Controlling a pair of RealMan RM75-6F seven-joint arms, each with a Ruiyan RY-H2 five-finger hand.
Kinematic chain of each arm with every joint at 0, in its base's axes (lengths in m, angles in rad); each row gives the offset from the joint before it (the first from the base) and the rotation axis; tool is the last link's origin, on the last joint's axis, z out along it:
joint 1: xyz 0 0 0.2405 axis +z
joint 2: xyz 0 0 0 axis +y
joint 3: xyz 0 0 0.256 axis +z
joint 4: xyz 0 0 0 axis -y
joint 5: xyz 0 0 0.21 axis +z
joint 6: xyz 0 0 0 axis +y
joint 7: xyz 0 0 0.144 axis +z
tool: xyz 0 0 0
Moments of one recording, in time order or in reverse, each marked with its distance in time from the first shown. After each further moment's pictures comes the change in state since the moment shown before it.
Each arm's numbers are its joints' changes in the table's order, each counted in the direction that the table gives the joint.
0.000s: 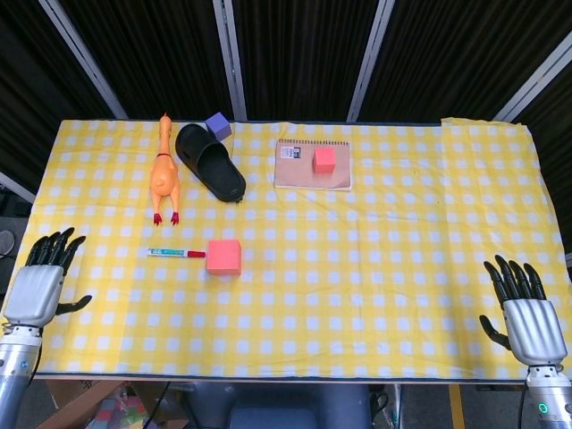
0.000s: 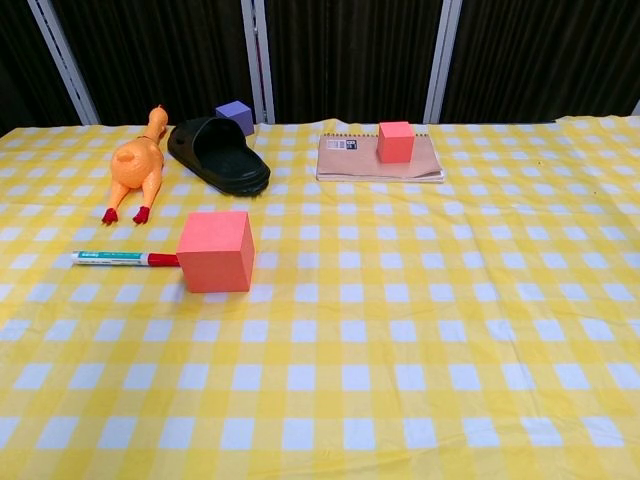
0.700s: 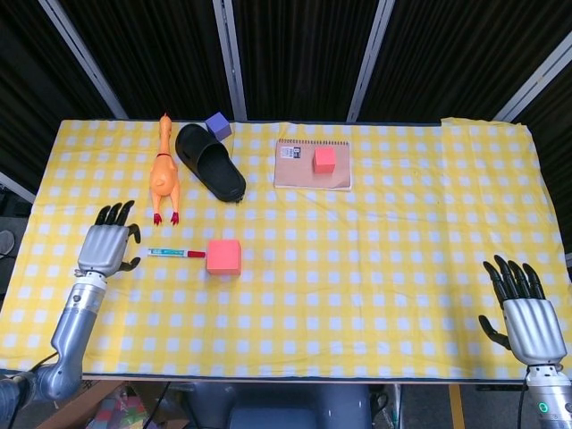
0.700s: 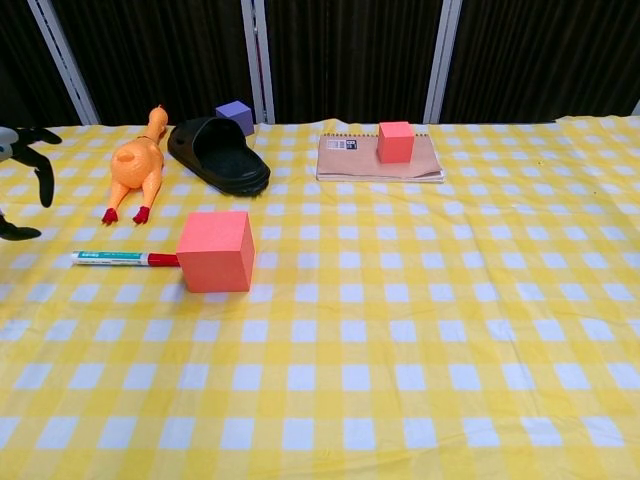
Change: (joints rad) left arm -0.304 -0.217 -0.126 -0.145 -0.353 -0.274 0.322; right arm 0.003 0.003 0.000 0.000 0.002 -0.008 0.021
